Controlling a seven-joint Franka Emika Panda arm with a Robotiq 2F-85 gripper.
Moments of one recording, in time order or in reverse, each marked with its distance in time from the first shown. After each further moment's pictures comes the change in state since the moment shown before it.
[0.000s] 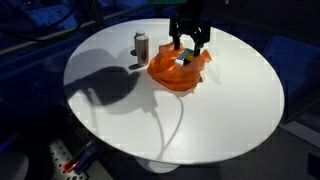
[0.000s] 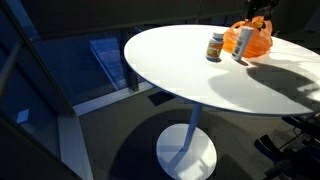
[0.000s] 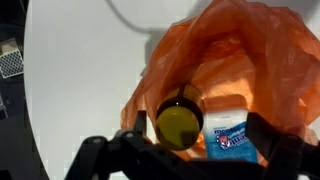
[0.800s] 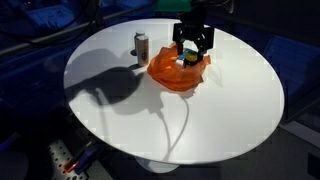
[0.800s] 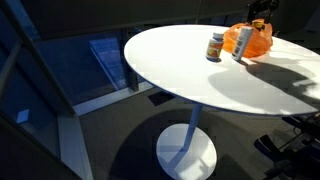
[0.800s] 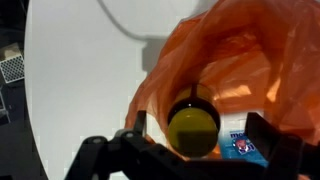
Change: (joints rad) arm -0.018 0.041 -0.006 0.023 0.000 0.006 0.000
